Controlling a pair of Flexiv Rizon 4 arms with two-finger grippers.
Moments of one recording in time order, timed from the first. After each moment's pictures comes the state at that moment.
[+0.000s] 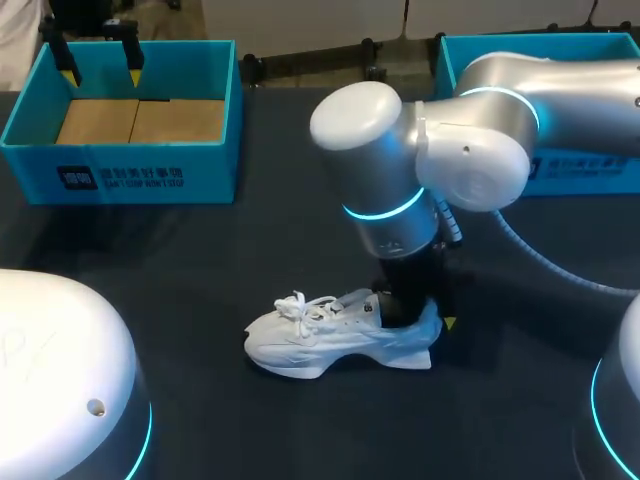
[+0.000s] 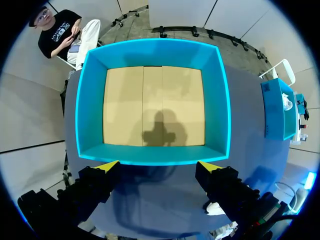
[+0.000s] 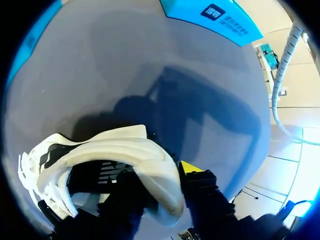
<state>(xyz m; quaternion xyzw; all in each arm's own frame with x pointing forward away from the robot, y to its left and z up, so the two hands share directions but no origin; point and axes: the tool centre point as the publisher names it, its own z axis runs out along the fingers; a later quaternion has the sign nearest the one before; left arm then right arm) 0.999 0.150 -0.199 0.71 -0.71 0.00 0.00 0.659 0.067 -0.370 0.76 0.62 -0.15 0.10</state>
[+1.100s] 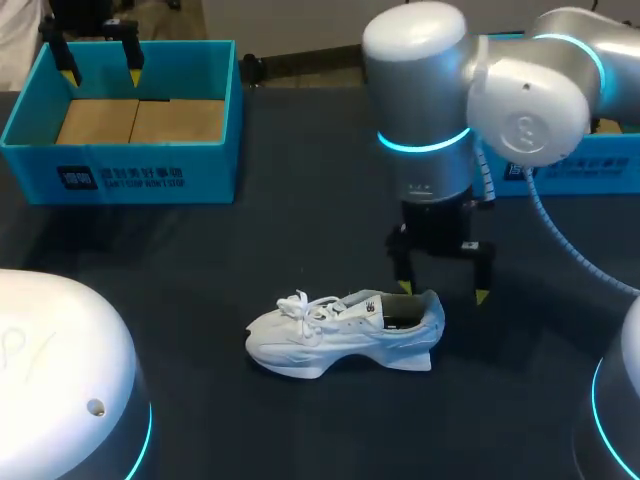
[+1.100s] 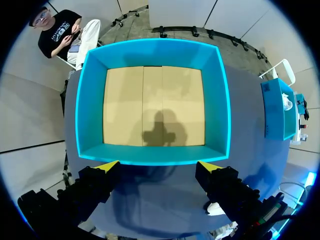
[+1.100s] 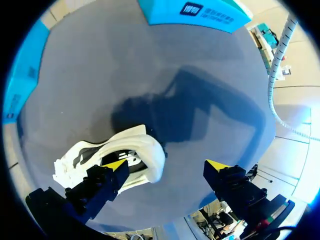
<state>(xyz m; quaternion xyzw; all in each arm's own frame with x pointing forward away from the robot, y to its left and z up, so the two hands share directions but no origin) 0.999 0.150 -0.199 0.71 -0.71 0.00 0.00 0.667 0.064 -0.303 0.82 0.56 -0.12 0.03</state>
